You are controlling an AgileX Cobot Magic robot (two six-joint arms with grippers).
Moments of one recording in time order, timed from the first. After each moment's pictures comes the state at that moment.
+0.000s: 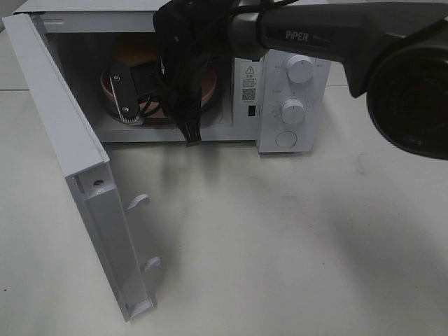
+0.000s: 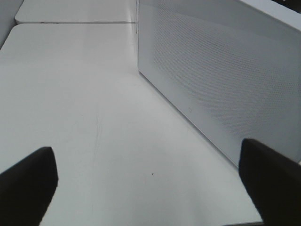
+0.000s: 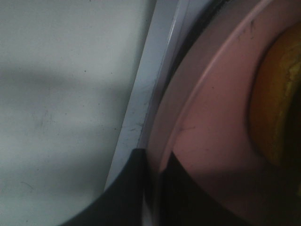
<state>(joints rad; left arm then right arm) 0.02 -0.01 -0.50 -0.15 1.03 0.08 0.72 2.39 -2.07 -0.29 0.74 -1.04</state>
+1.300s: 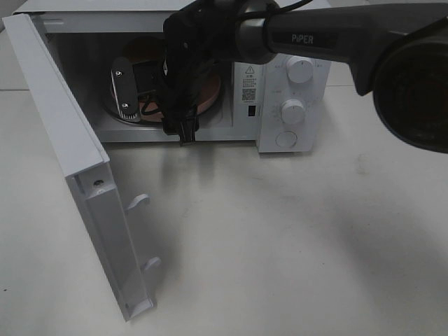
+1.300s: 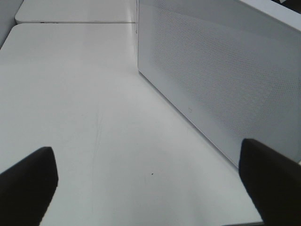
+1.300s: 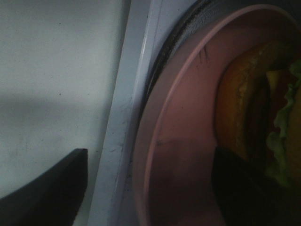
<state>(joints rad) 0.02 -0.01 -0.50 -0.15 1.03 0.08 0.70 2.38 -1.99 -0.23 0.58 -1.03</state>
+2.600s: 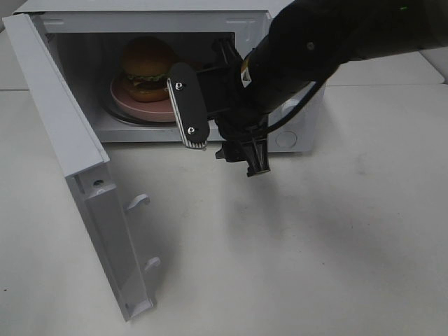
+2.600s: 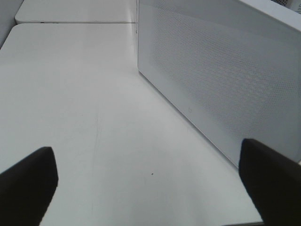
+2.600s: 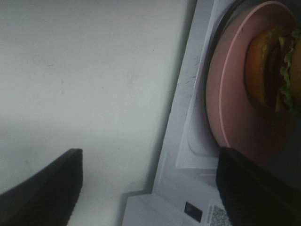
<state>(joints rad) 0.02 -0.01 -0.50 -0.15 1.03 0.08 0.70 1.78 -1.17 -0.23 0.31 -1.03</state>
